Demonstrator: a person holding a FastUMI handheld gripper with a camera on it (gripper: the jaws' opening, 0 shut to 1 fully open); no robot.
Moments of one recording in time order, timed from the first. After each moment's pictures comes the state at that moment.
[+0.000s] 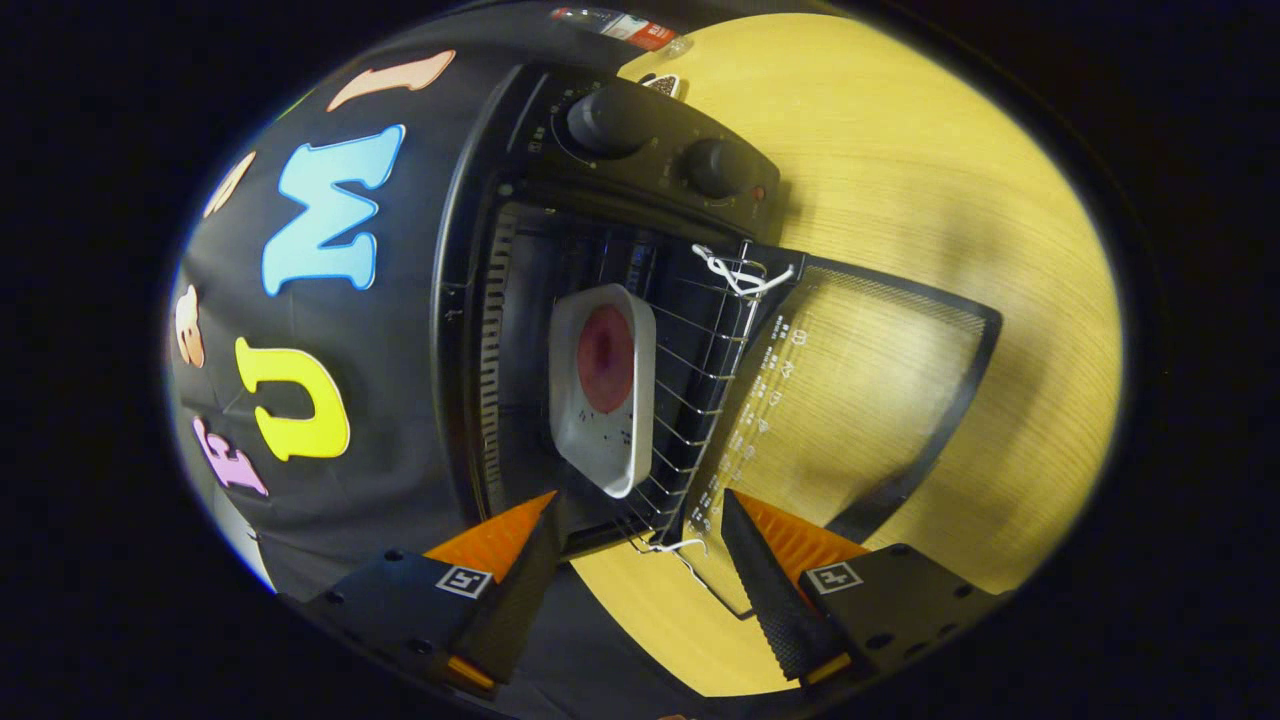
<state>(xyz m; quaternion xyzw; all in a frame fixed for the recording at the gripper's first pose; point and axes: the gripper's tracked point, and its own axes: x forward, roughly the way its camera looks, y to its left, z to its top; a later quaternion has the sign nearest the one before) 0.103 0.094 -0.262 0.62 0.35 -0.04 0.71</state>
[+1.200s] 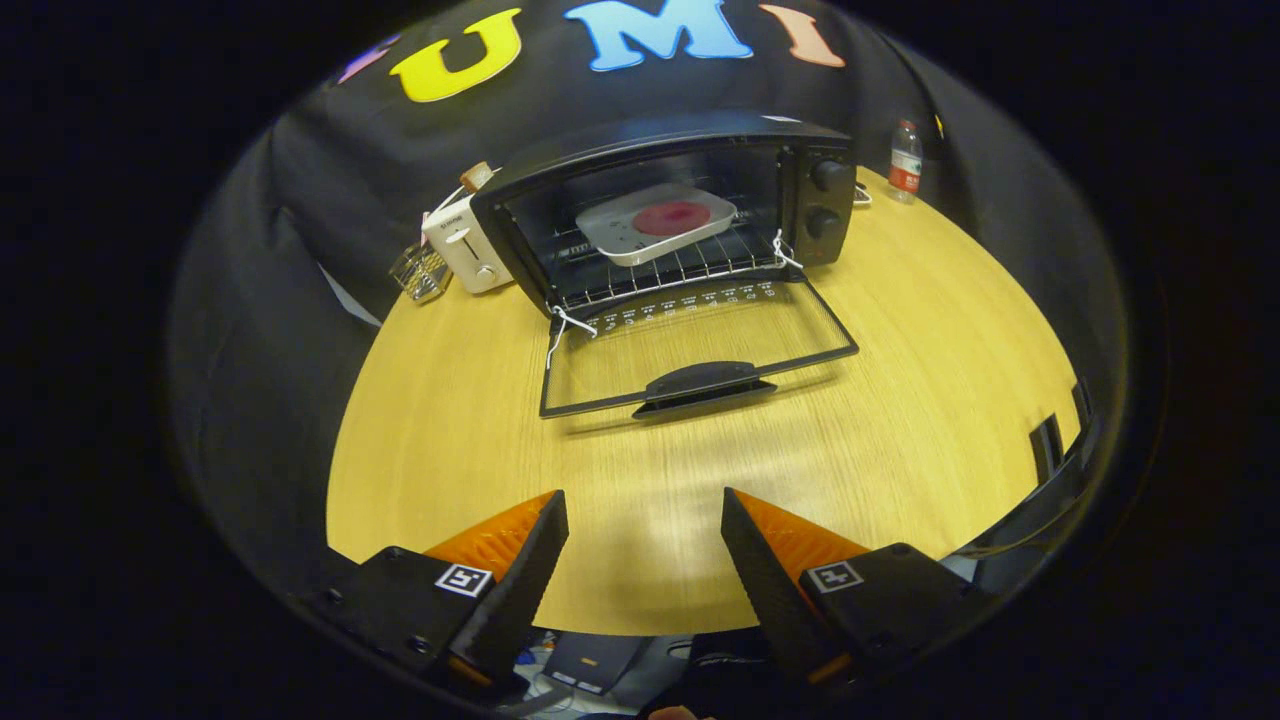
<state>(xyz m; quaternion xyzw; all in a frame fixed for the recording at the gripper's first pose) -0.058 0.112 -0.307 0.09 0.44 0.02 0.89</state>
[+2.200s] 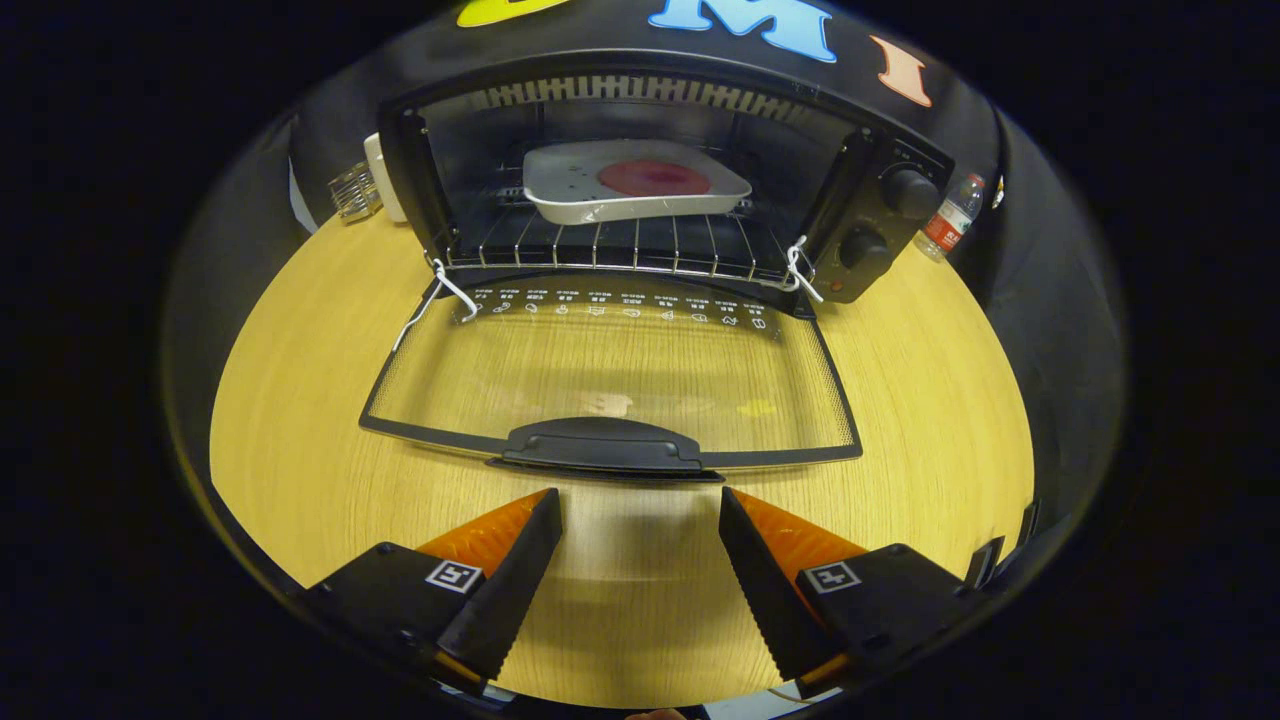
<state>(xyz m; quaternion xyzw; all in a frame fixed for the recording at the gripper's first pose) 0.022 0.058 -0.370 -0.03 0.47 0.00 0.88</state>
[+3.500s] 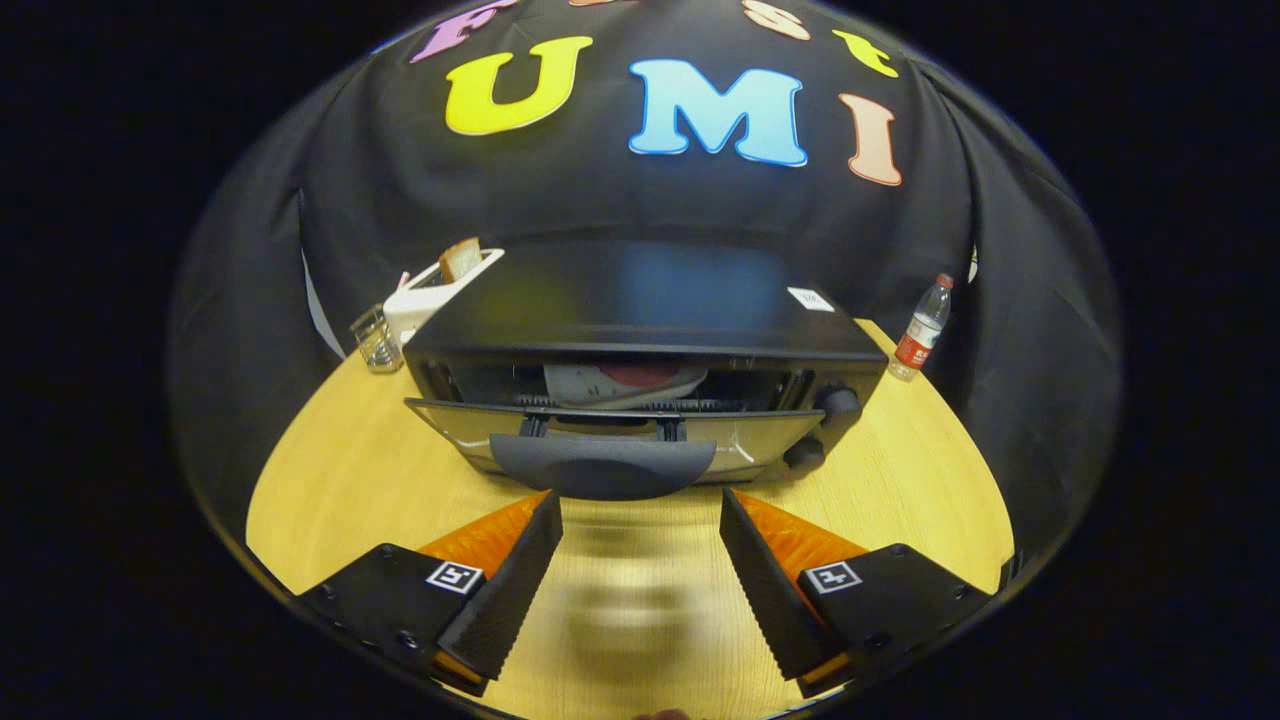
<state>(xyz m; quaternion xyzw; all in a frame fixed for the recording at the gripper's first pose) 0.049 0.052 -0.233 0.00 0.27 0.01 0.96</state>
